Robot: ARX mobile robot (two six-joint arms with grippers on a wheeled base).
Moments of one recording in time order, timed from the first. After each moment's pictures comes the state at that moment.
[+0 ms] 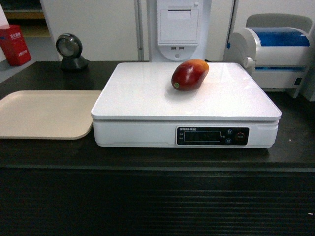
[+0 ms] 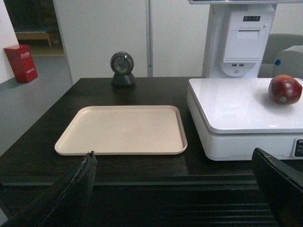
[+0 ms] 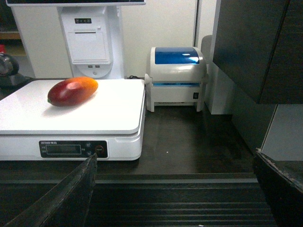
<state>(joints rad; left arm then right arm) 0.00 0.01 0.01 0.00 0.00 -0.01 0.00 0.00 0.01 0.00 0.00 0.00</state>
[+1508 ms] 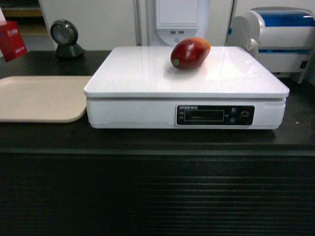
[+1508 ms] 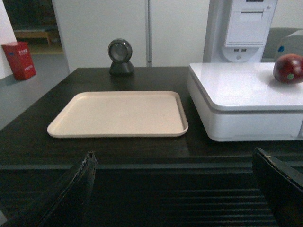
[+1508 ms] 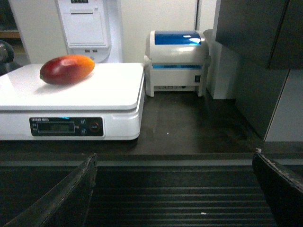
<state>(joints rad) 0.00 0.01 0.01 0.00 0.00 -0.01 0.00 0.00 0.01 0.00 0.00 0.00</state>
